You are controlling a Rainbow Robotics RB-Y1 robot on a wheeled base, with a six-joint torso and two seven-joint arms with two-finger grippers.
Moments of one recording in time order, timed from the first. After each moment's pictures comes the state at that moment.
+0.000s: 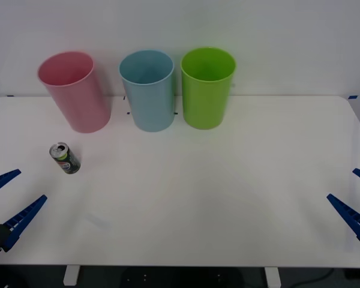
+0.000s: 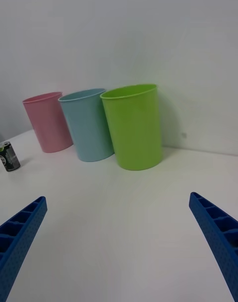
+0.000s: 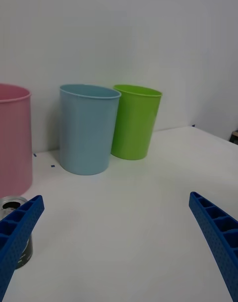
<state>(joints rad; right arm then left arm) 0.35 -0.40 -0.52 -1.66 0.96 -1.22 0.00 0.35 0.40 0.52 -1.66 -0.96 -1.22 0.00</state>
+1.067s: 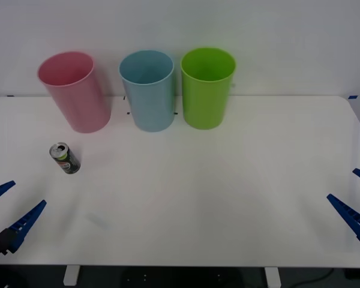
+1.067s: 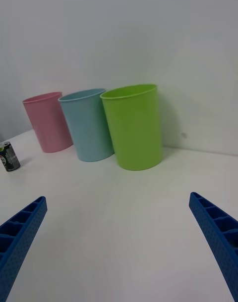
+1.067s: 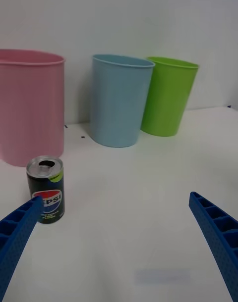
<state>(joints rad) 0.35 -0.40 -0.52 -1.66 0.96 -1.22 0.00 0.40 0.39 0.49 -1.64 -1.01 -1.06 -0.05</state>
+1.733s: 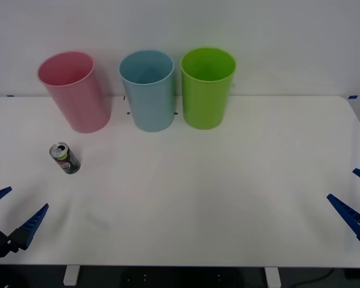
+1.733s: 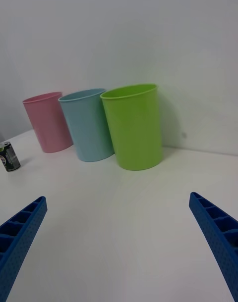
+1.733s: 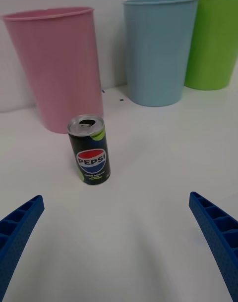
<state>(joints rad) 0.35 -0.40 -0.52 -1.66 0.96 -1.22 0.00 0.37 0.32 0.50 -1.63 -1.22 -0.91 -0.13</state>
